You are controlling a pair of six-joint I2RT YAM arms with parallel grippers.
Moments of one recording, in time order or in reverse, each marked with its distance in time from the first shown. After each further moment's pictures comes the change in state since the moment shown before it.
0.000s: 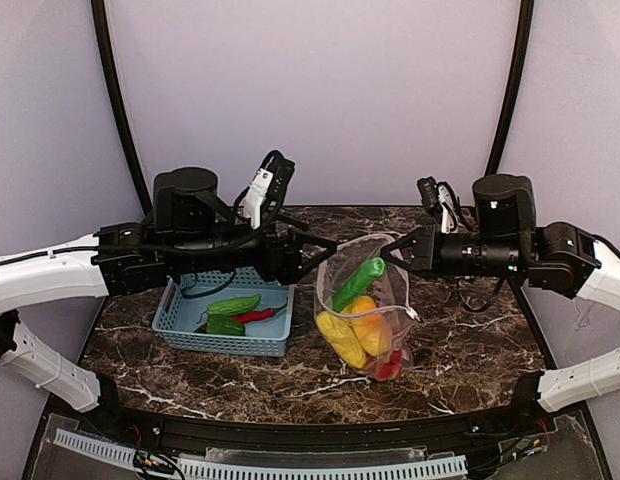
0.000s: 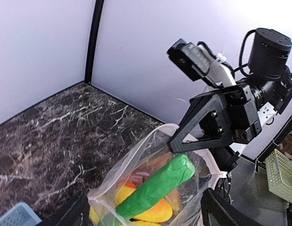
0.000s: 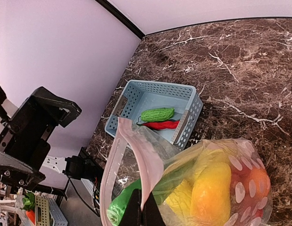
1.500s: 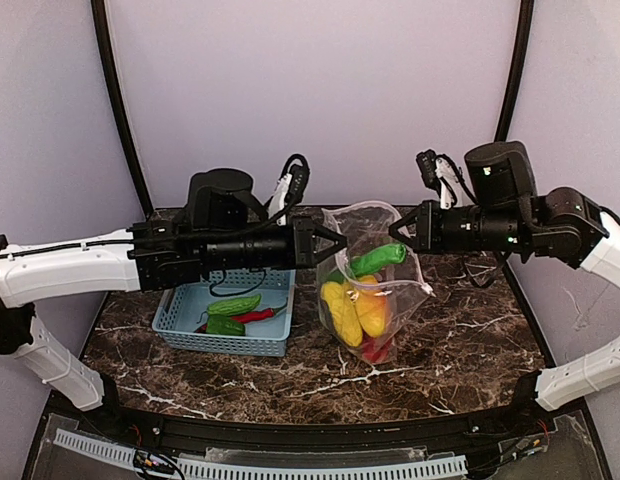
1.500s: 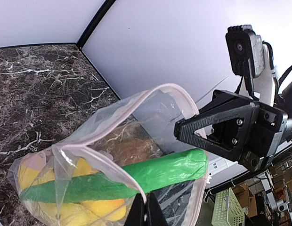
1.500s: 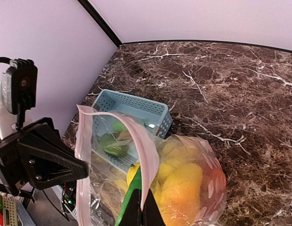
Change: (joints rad) left arm 0.016 0.129 0.074 -0.002 0.063 -0.477; right arm 0.000 0.109 0.243 -0.219 0.137 -0.158
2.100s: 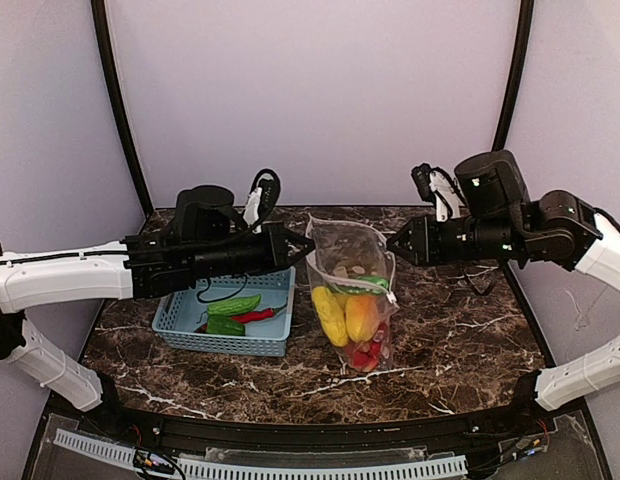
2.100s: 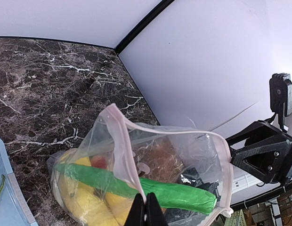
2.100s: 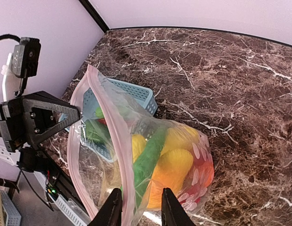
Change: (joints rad) left arm 0.104 -0.068 -0.188 0.073 -0.074 -0.070; right arm 0.000 0.019 -0.023 -0.074 0.024 -0.031
